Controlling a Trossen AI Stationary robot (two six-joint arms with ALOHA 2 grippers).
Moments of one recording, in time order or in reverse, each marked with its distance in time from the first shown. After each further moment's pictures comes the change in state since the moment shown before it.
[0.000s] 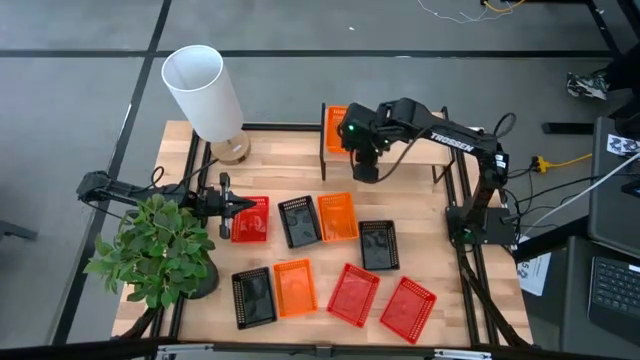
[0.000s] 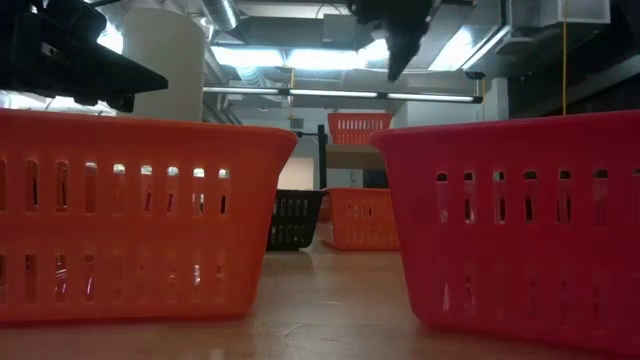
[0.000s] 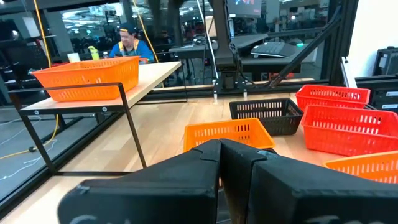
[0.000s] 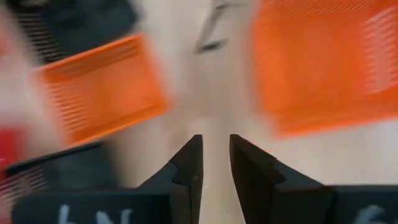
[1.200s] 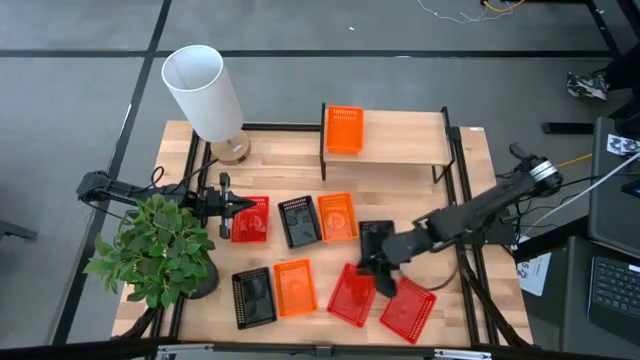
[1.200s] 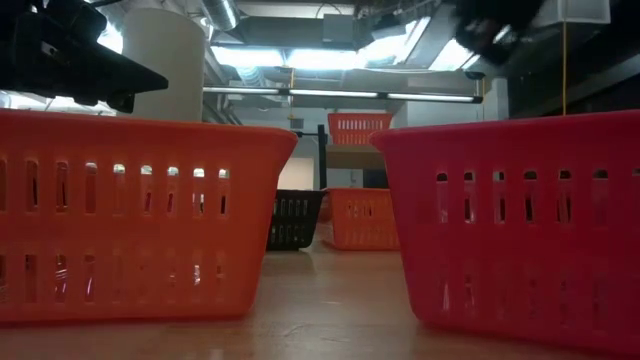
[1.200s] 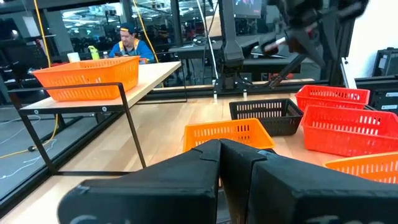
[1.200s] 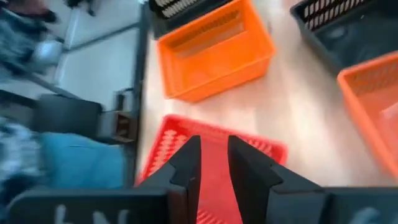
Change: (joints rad) left arm 0.000 0.000 0.000 0.001 0.000 -0.003; right arm 0.701 -0.356 -0.980 1.185 0.040 0.664
